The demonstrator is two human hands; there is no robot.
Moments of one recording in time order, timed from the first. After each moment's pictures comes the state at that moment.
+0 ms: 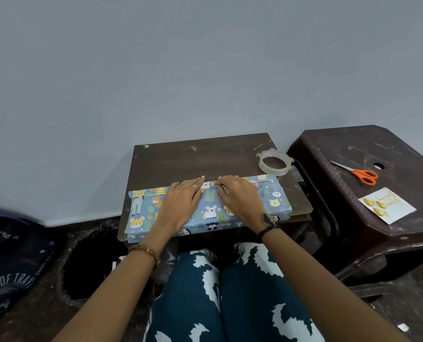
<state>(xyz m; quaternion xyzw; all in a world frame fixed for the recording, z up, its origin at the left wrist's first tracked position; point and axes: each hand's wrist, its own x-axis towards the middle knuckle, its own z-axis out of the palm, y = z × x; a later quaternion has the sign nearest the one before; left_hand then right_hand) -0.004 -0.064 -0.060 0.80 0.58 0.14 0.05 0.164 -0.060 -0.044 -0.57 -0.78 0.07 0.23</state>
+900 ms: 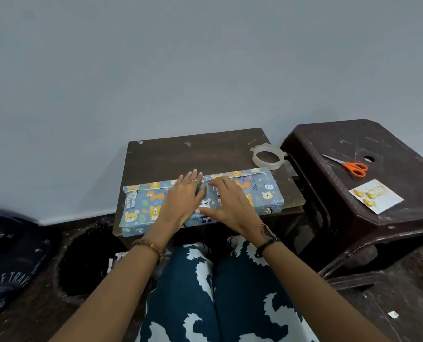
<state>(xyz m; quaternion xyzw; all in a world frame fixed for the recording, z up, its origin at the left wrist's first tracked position) 0.020 -0.076 -0.044 0.77 0.61 0.12 0.10 0.167 -0.089 -0.060 -0.51 -0.80 0.16 0.27</state>
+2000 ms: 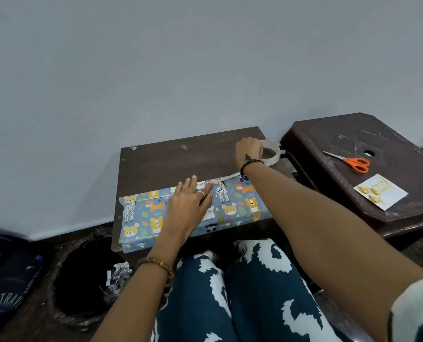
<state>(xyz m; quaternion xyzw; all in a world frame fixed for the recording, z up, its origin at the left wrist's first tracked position) 0.017 -0.072 -0.056 0.81 0.57 0.14 0.03 0.175 0.049 -0.020 -0.74 -0.65 -0.10 -0.15</state>
